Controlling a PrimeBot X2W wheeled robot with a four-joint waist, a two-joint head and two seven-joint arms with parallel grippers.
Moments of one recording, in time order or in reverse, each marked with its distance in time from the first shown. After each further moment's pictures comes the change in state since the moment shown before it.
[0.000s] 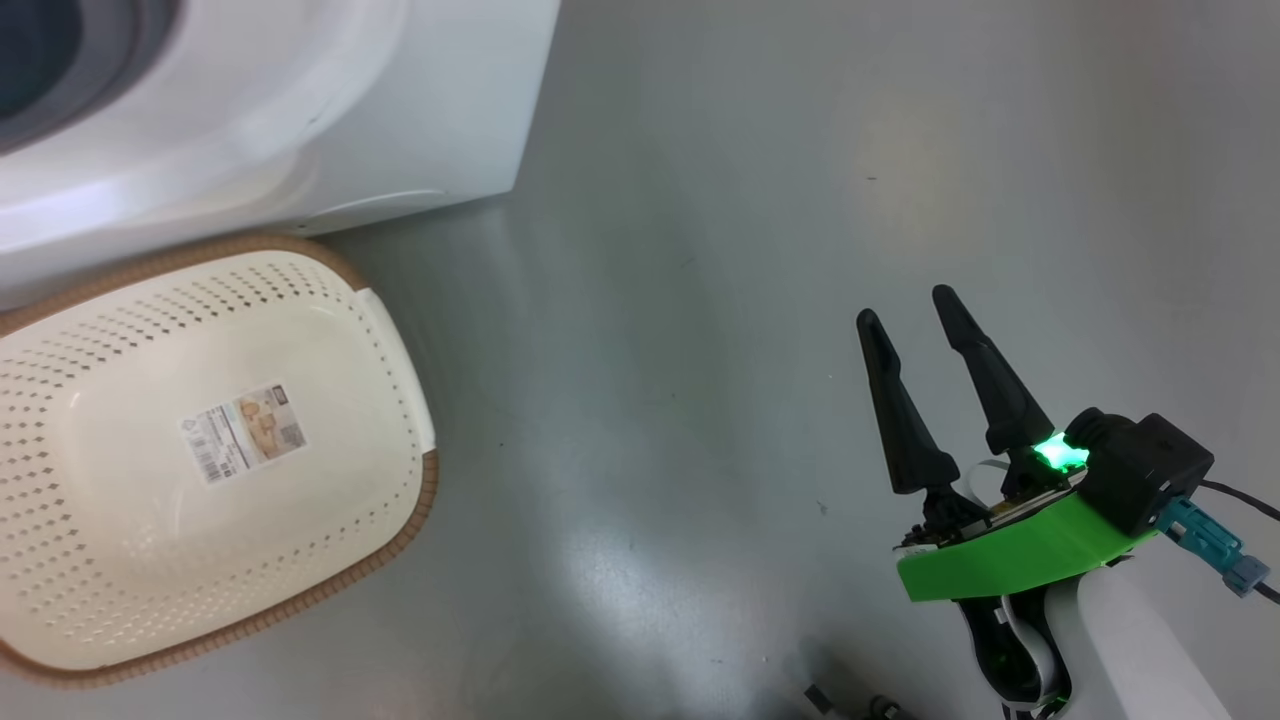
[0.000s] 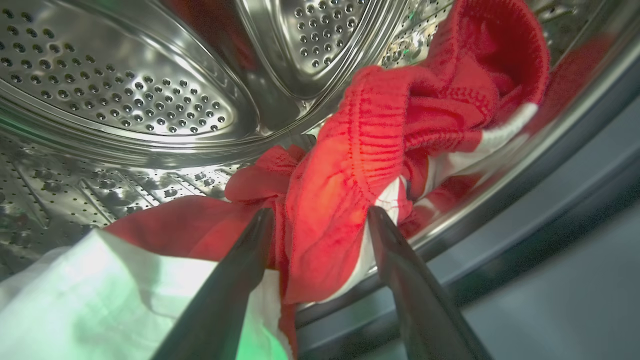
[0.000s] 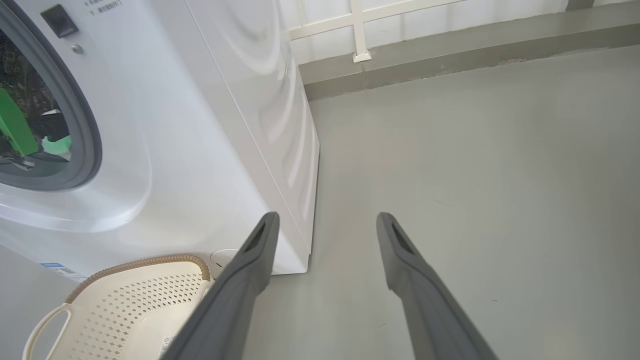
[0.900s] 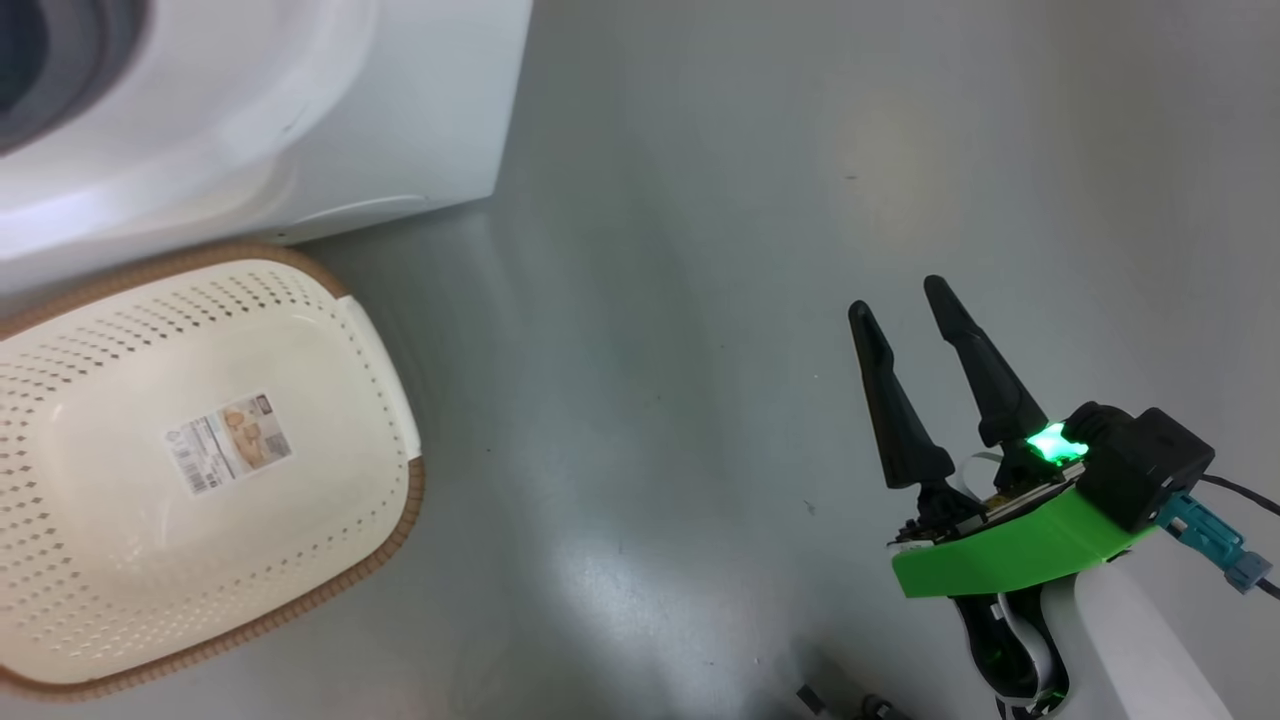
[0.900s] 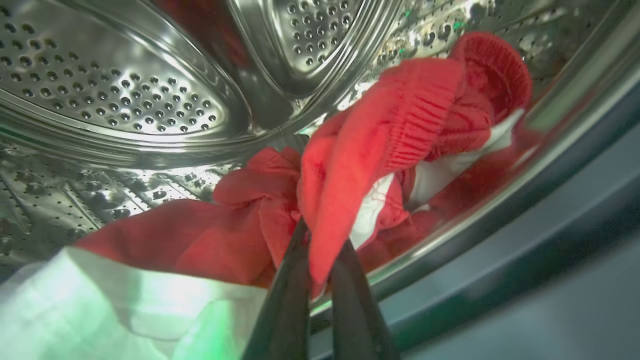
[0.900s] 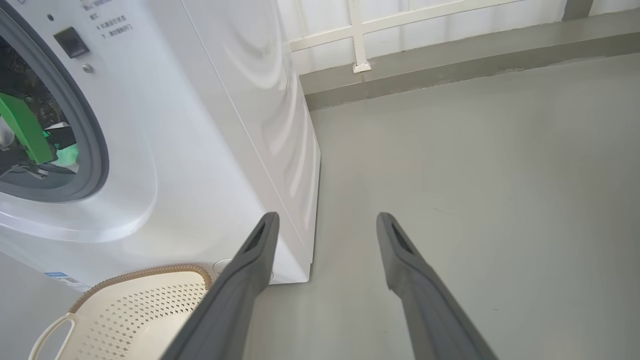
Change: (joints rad) left arm -0.077 0.021 -0.188 0.071 -0.147 0.000 -0.015; right arm -0.011 0.001 0.018 -0.018 0.016 0.000 0.000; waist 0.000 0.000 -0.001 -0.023
